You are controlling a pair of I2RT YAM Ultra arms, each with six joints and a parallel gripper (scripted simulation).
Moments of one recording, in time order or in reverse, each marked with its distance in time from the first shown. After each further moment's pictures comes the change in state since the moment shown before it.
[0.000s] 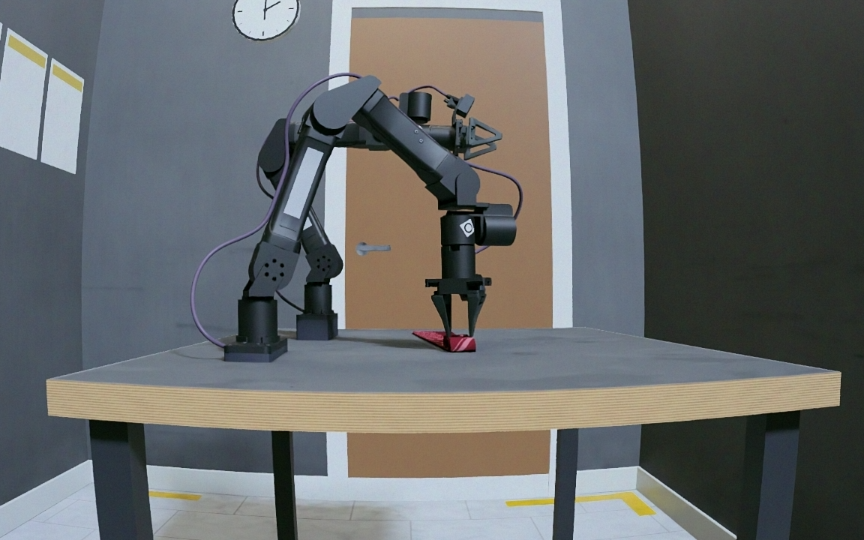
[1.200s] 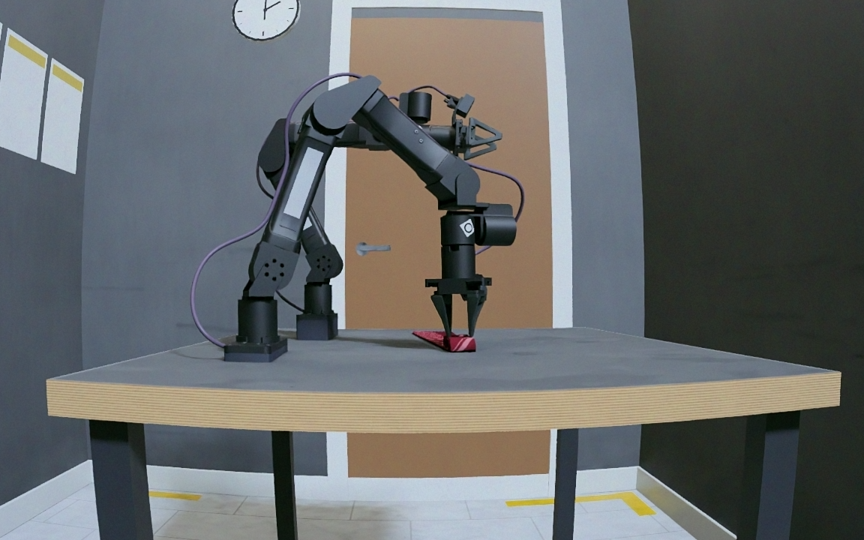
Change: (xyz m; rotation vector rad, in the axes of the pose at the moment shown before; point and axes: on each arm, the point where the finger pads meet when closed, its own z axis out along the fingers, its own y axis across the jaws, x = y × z) left arm 0.000 0.000 0.000 0.000 0.000 0.000; right arm 0.000 0.000 0.000 0.000 0.000 0.033
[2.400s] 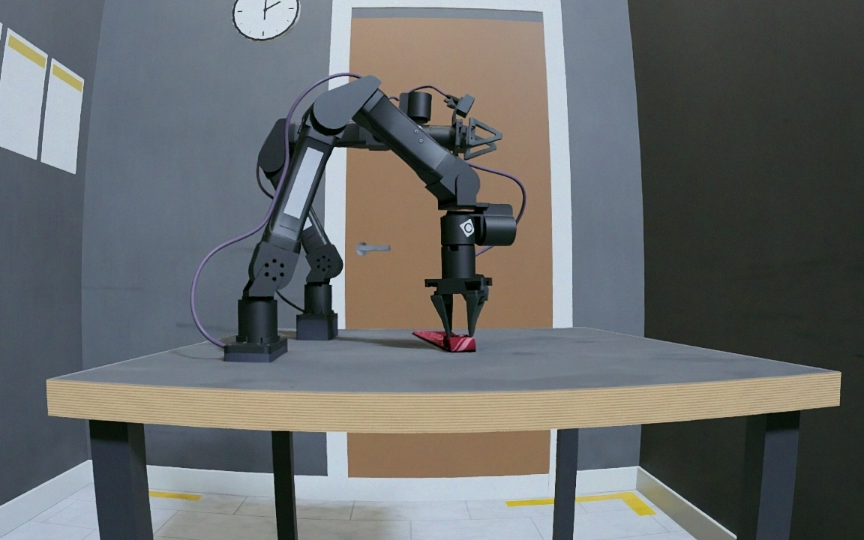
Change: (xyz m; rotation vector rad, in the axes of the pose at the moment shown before) left arm 0.000 0.000 0.000 0.000 0.000 0.000; right arm 0.000 0.000 0.000 0.000 0.000 0.033
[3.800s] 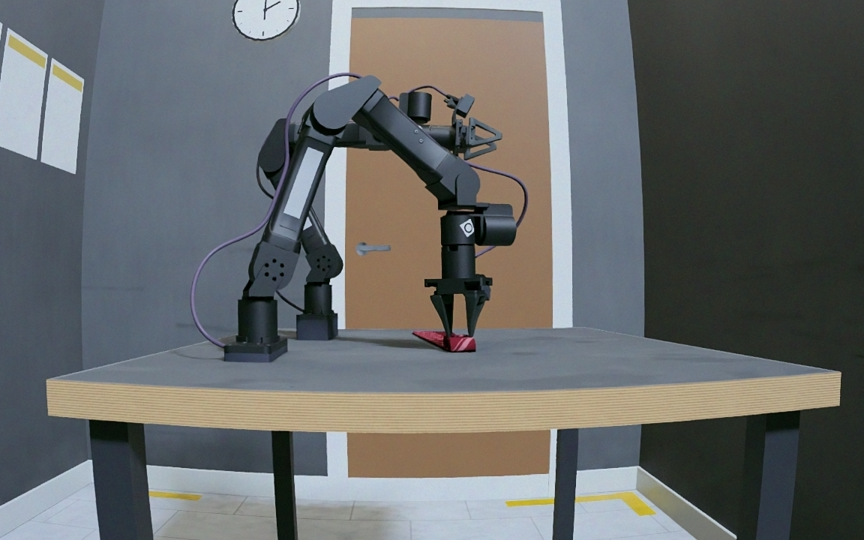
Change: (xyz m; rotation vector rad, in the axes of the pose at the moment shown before) left arm 0.000 0.000 0.000 0.000 0.000 0.000; right arm 0.000 0.000 0.000 0.000 0.000 0.039
